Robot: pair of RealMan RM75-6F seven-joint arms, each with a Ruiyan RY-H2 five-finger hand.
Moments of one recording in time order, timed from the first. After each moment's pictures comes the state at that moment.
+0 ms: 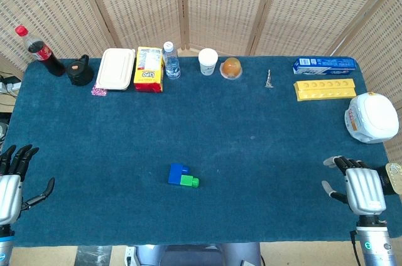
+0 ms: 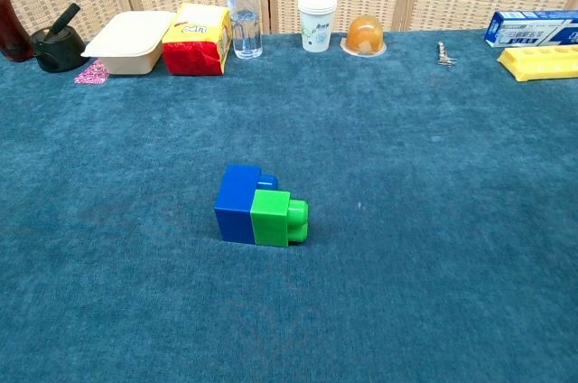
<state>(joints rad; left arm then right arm) 0.00 -1.15 -0.05 -1.87 1.50 1.60 0.28 0.10 -1.15 0.09 -1.76 -1.49 1.49 -0.16</state>
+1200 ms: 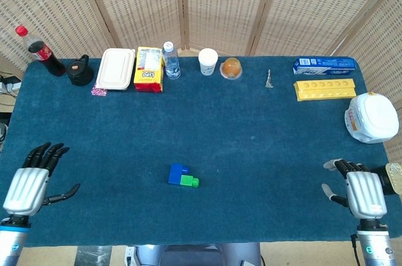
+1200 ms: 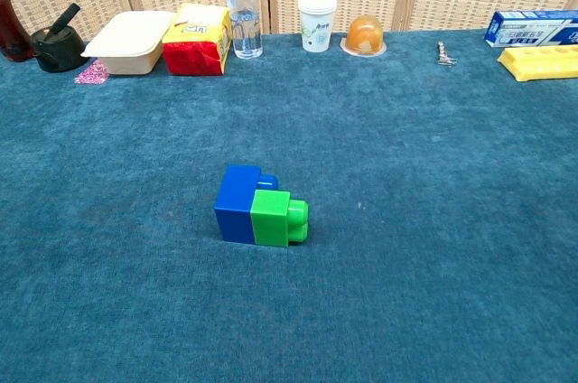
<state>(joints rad) -0.11 -1.10 -0.03 -1.91 1.53 1.39 0.29 0.08 -1.15 0.07 -1.77 -1.51 1.52 -0.15</state>
